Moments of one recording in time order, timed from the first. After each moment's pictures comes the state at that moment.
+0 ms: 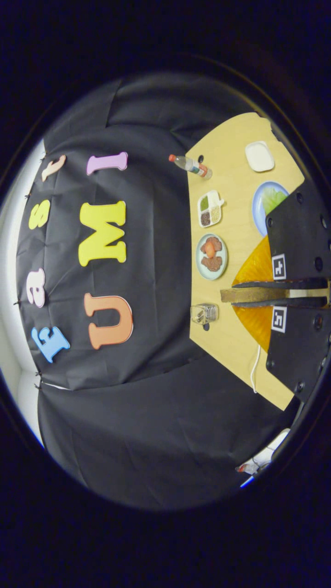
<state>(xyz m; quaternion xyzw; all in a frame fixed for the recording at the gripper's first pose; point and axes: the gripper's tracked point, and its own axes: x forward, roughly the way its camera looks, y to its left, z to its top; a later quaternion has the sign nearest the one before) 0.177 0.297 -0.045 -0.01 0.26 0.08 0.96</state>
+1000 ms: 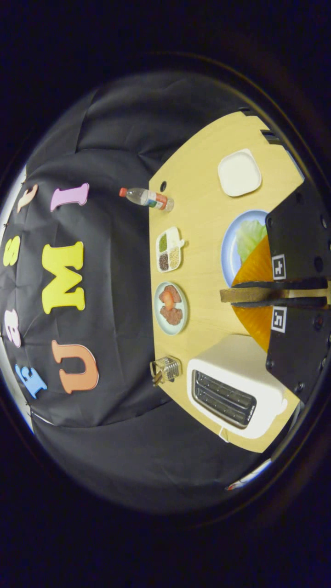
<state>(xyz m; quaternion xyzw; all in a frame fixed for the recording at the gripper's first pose) 0.195 0.150 -0.207 0.00 0.34 0.01 0.94</state>
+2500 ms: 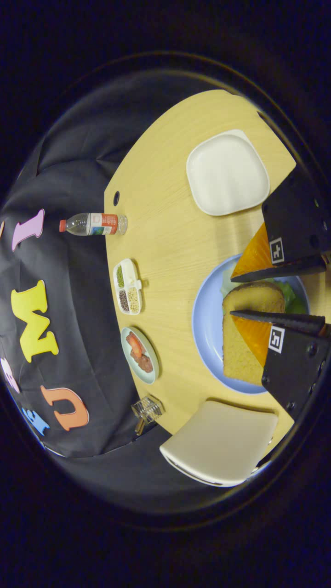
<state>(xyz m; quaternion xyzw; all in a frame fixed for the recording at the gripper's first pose) 0.219 0.021 -0.320 0.04 0.41 0.00 0.91</state>
